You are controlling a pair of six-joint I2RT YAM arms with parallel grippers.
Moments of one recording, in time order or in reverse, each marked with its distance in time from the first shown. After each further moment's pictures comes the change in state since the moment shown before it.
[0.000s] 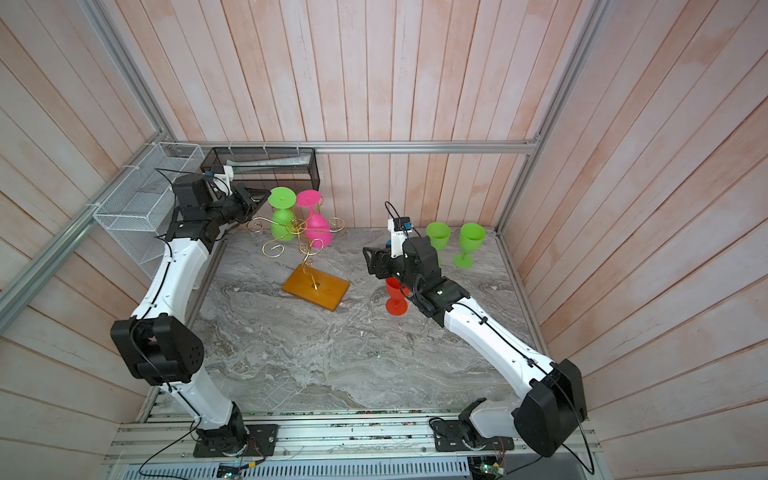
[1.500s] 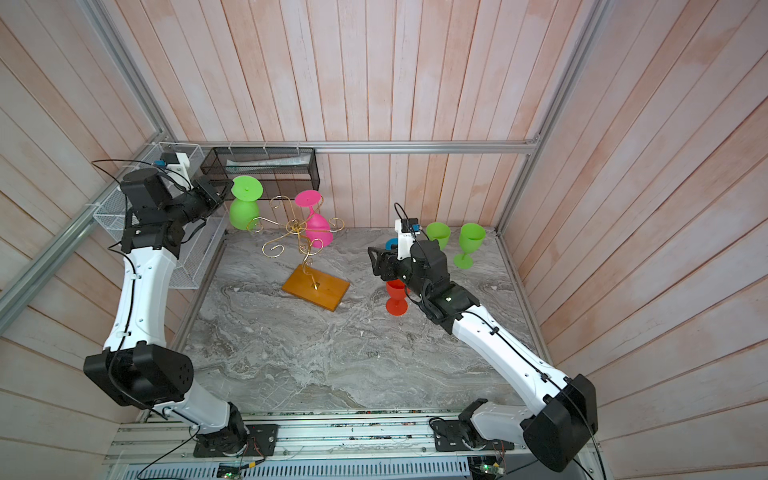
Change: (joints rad) left arm 0.125 -0.138 0.054 -0.101 -0.084 0.183; right arm 0.000 -0.083 -0.032 -0.009 0.019 0.011
